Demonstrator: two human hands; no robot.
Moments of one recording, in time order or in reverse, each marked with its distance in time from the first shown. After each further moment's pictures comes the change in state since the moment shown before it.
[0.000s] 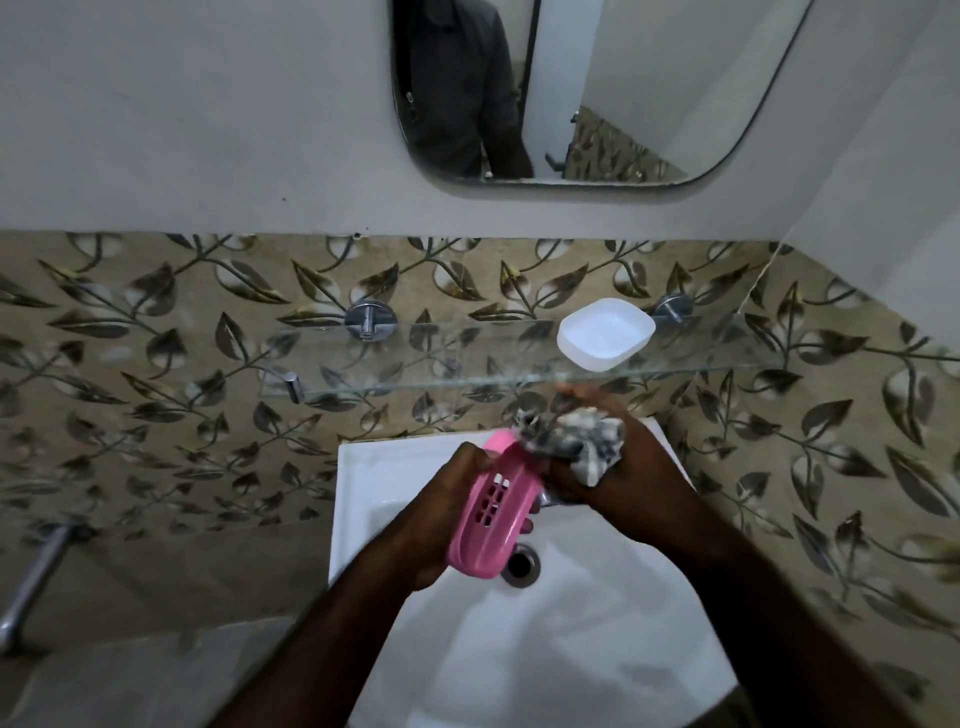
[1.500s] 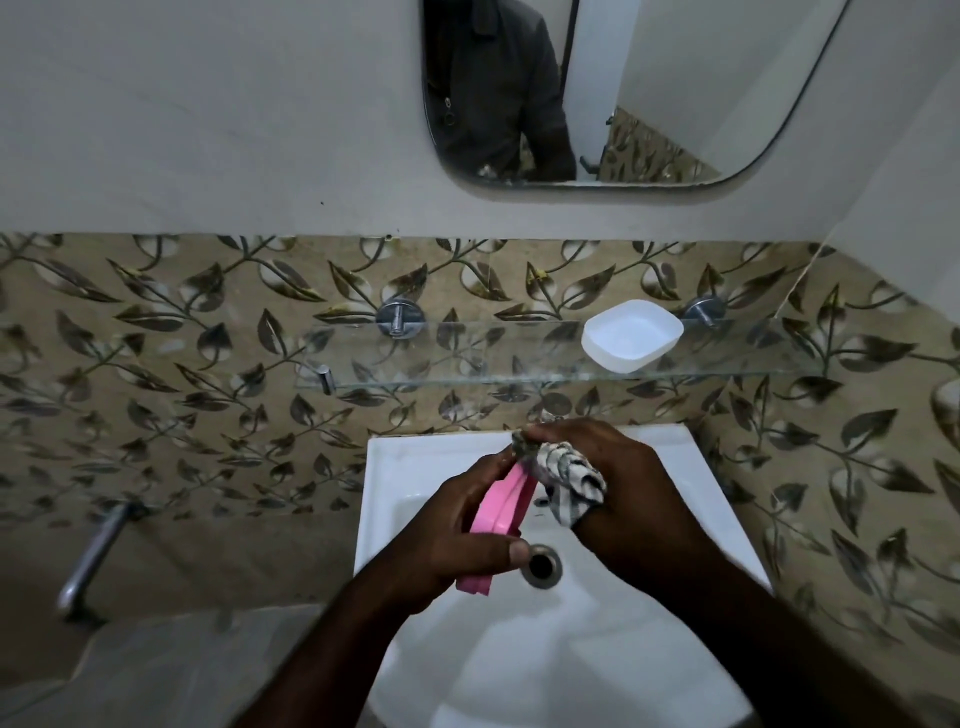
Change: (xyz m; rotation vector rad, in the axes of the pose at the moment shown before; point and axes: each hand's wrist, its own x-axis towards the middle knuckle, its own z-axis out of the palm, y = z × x) left_hand -0.039 -0.005 0.000 0.319 -0.106 0.452; right_hand -0.021 -0.017 0.021 -0.247 0.036 -0.275
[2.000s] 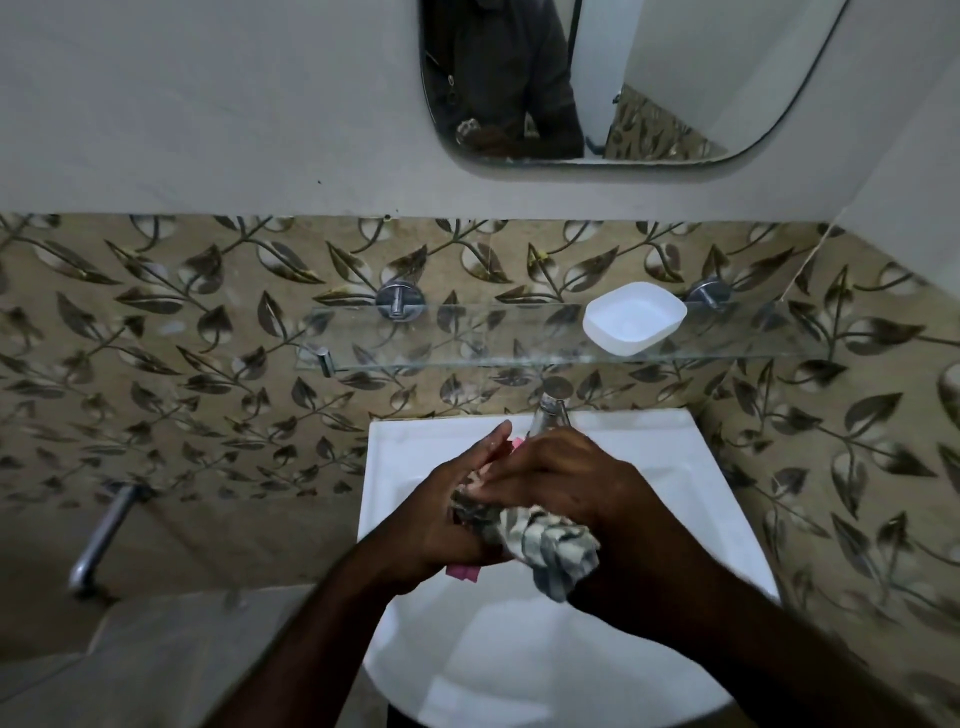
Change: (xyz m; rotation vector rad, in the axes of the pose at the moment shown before) left_hand -0.009 0.001 -0.004 -0.001 -0.050 -0.077; right_hand -0.013 -0.029 0.000 -0.004 -0.135 -0.421
